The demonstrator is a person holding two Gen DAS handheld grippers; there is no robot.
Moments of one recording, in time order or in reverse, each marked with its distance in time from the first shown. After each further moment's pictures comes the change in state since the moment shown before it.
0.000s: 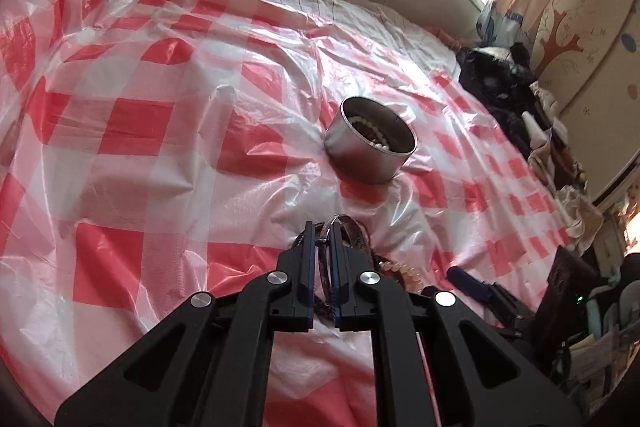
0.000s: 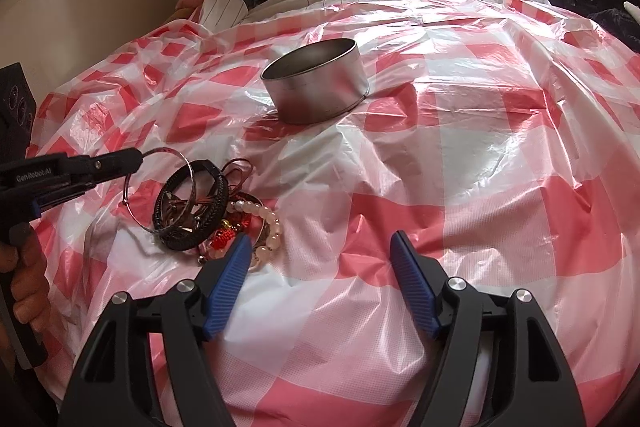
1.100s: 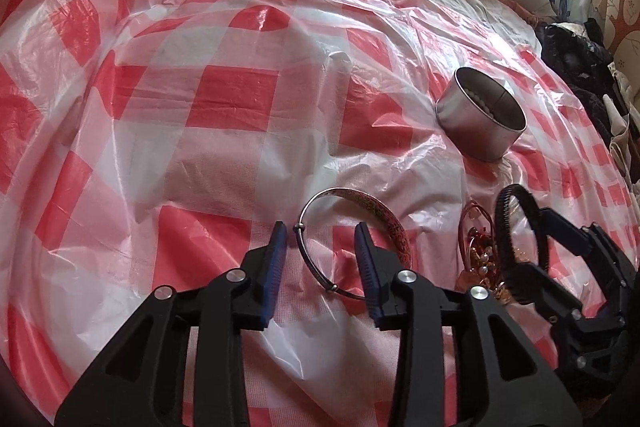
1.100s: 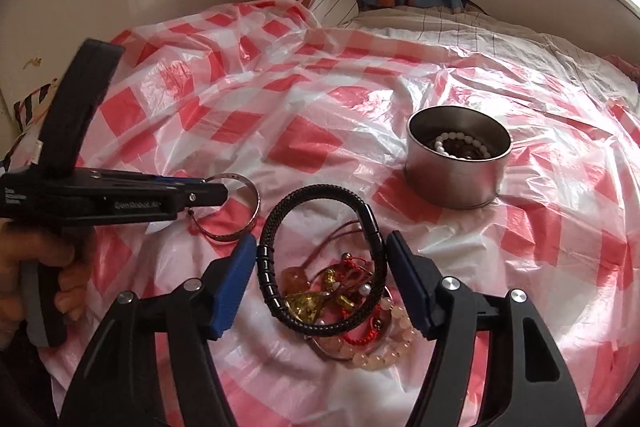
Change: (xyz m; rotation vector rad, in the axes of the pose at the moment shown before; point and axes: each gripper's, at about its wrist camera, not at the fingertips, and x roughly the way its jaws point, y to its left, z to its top) left arm 0.027 0.035 -0.008 0.006 0.116 0.340; right arm 0.014 0.073 0.036 -0.311 0.004 0.149
